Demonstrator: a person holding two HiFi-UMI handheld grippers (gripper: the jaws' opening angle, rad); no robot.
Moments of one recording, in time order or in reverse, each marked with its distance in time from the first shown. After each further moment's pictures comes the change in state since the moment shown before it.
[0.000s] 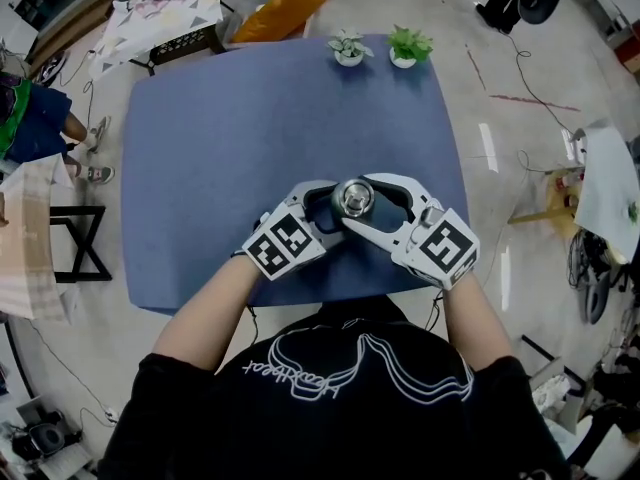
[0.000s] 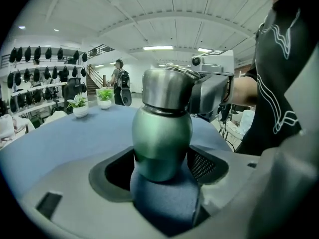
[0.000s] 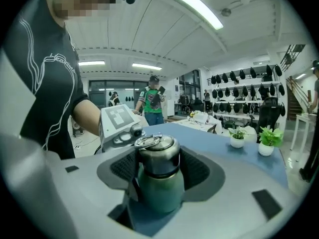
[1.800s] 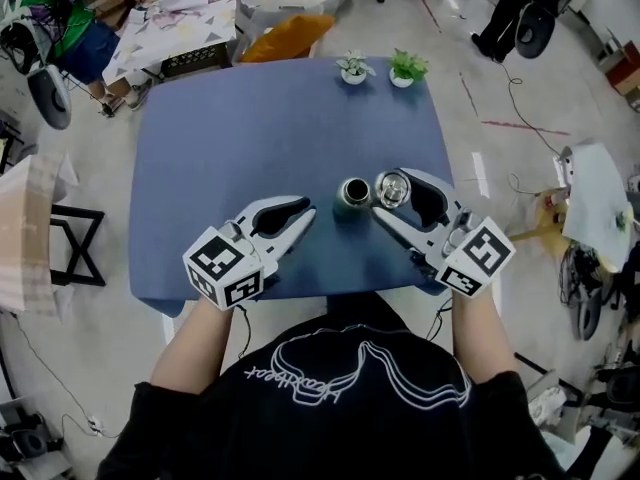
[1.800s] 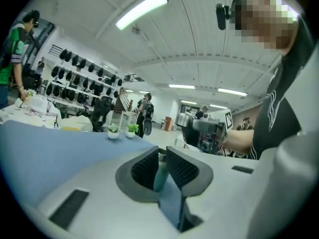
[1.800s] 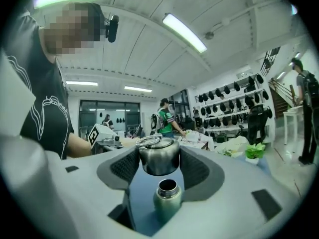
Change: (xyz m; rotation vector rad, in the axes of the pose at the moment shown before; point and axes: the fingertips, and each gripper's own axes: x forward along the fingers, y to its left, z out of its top) left arm -0.142 -0.006 0.057 -0.266 -0.423 0.193; right arm -0.063 0.006 0.073 0.099 -0.252 -0.107
